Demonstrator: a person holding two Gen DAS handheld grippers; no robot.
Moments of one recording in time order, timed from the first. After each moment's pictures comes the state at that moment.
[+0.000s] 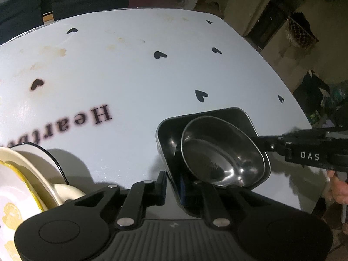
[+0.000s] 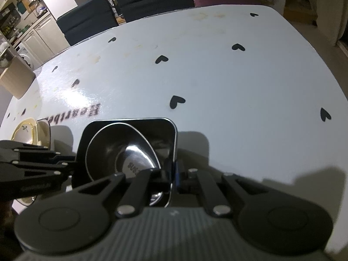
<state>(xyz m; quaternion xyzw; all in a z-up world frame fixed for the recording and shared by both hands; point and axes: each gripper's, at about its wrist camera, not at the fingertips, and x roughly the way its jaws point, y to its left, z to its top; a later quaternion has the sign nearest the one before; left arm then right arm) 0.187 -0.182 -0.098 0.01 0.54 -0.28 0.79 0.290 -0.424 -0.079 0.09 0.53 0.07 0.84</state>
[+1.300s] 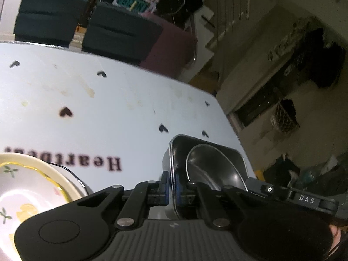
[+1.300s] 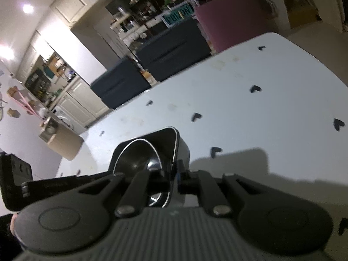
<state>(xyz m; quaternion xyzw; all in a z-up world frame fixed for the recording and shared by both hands) 0.181 -0.104 -0.025 -0.19 0.43 -0.26 0.84 0.250 -0.465 -0.016 0.25 0.39 0.13 0.88</state>
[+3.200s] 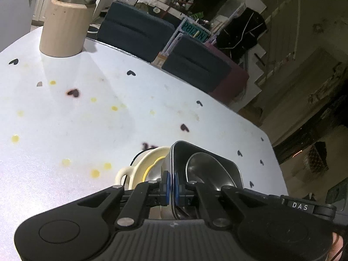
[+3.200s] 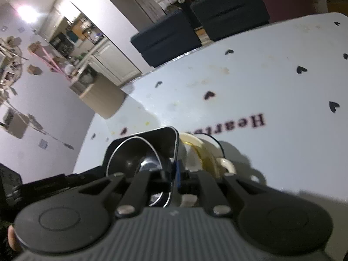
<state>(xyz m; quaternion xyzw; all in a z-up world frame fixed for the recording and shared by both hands) 0.116 0.091 -0.016 -0.24 0.41 -0.12 0.87 0.267 -0.327 -0.017 0.21 0.46 0.21 0.84</state>
